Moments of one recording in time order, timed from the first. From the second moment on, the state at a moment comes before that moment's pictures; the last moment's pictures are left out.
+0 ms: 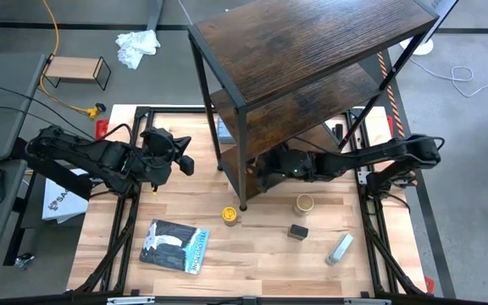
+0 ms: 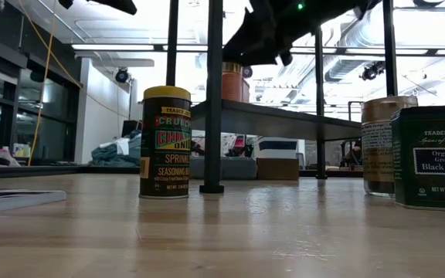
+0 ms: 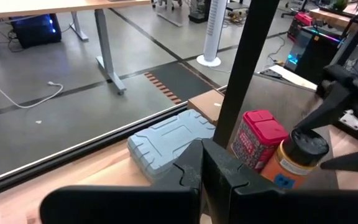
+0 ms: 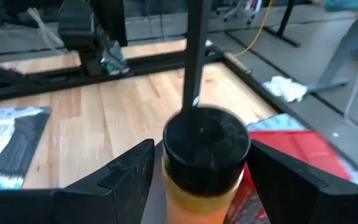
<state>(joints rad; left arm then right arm) -0.31 1.06 1.13 -0.85 -1.08 -0.84 0.05 1.52 0.98 0.15 0.42 0.12</state>
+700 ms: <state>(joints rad) -0.31 1.06 1.13 -0.85 -1.06 -0.84 0.05 1.62 0.98 0.34 0.38 0.16</state>
